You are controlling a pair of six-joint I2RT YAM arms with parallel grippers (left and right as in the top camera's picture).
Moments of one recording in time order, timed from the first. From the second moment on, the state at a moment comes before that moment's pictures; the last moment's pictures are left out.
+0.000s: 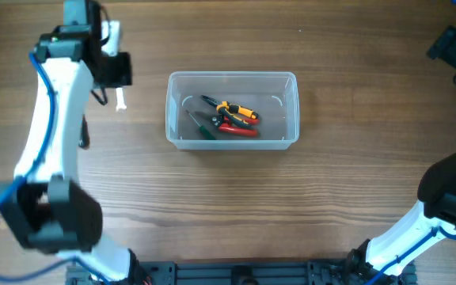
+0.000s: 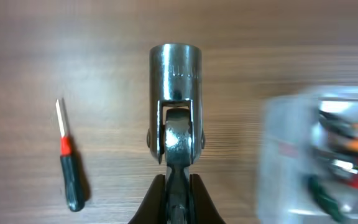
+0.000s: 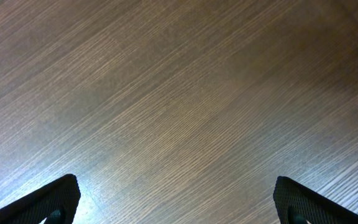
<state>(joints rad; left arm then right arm) 0.00 1.80 1.69 -1.06 0.00 0.02 -0.43 1.99 1.97 -1.08 0.08 0.22</state>
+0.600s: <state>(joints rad) -0.46 1.75 1.69 -0.99 0.03 0.16 -0.43 1.99 1.97 -1.08 0.08 0.22</state>
